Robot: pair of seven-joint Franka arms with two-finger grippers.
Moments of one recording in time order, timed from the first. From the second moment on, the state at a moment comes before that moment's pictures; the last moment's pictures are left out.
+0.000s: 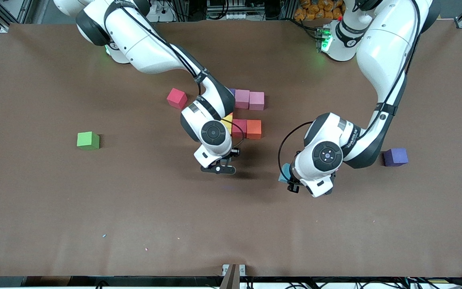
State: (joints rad) left arm -0.18 0.77 -0.36 -1.31 0.20 1.98 -1.85; right arm 0.62 0.93 0.10 -1.22 0.02 2.07 0.76
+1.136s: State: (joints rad) left arm -0.21 0.77 -0.37 -1.31 0.20 1.99 -2.03; right arm 0.62 0.95 0.11 -1.21 0.02 2.08 0.77
